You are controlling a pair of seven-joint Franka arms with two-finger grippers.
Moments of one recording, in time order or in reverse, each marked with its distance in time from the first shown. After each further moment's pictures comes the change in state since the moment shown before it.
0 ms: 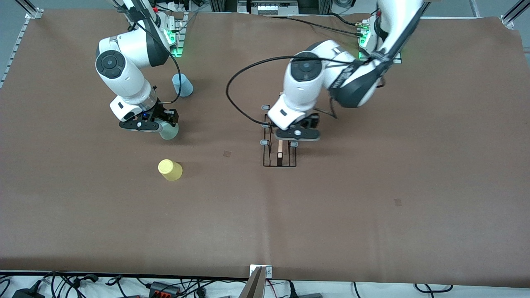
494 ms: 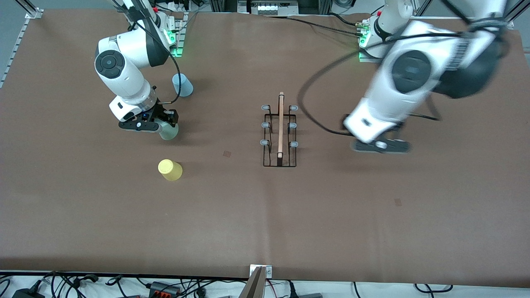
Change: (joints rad) left arm 0.278 -0.073 0.004 0.191 0.001 -0.373 0.392; right arm 0.001 0.001 0.000 0.027 0.000 -0.030 0.004
